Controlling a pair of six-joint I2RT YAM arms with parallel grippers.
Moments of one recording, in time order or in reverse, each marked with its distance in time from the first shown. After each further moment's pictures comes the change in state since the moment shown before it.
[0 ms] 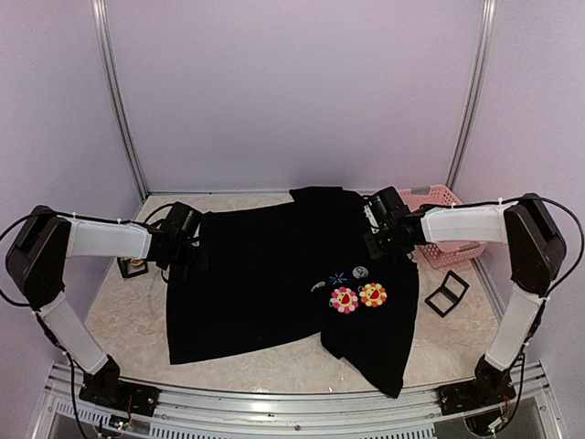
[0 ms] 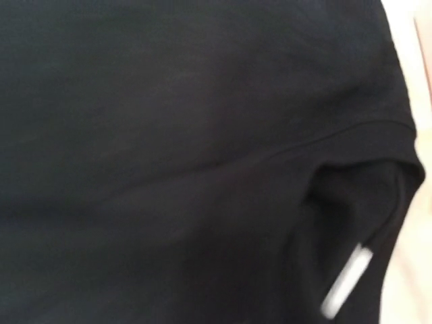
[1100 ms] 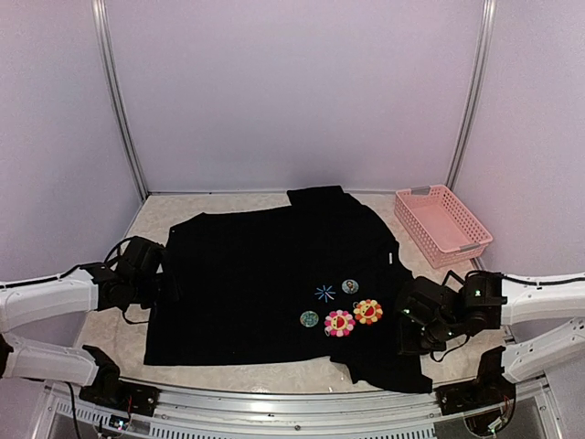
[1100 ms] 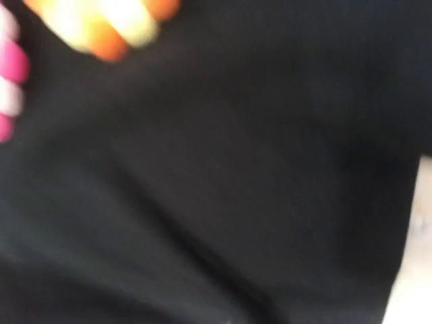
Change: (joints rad) left arm -0.069 -0.594 -0.417 -0.127 -0.018 -0.287; right arm 0.602 -0.787 -0.586 -0.523 -0.164 1.034
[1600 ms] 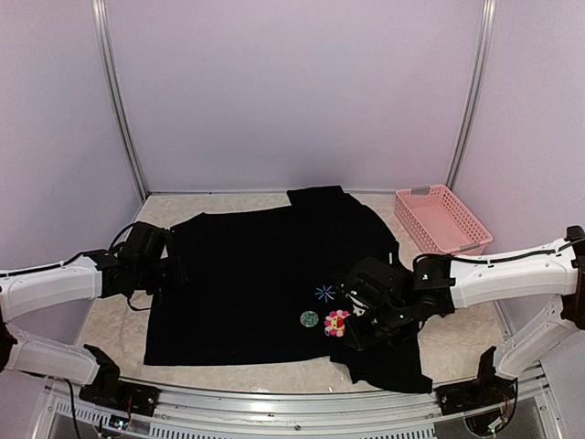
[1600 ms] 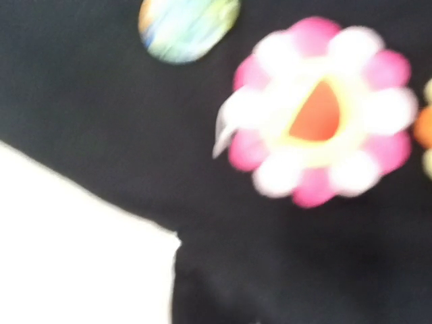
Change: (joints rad) left arm 0.000 0.058 0.118 0.019 0.010 0.036; right arm 0.034 0.349 0.307 0.163 -0.130 -0.429
